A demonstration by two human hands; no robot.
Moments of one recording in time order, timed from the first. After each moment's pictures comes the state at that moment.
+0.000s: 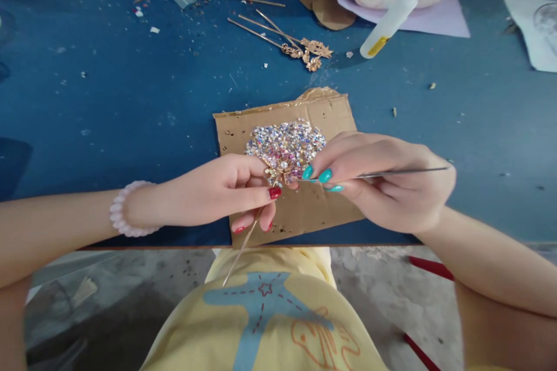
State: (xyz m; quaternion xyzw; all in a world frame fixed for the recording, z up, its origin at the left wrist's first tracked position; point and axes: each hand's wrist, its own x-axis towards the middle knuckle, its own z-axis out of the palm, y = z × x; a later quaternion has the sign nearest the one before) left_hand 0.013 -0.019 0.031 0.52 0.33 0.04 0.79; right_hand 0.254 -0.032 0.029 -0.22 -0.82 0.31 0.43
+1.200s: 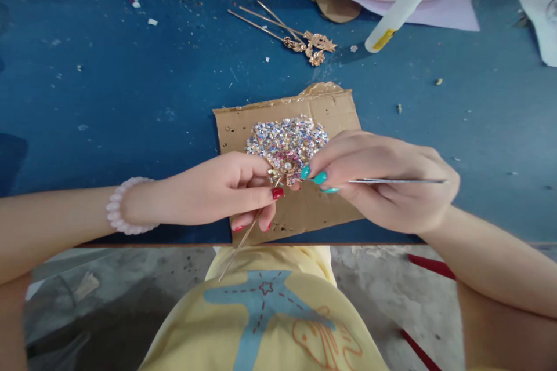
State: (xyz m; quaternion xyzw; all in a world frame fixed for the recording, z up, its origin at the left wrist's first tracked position) left_hand 0.015 -0.022 0.038 0.51 0.38 0.04 0.77; right_hand 0.256 -0.033 0.035 -0.22 -0.85 0.29 0.37
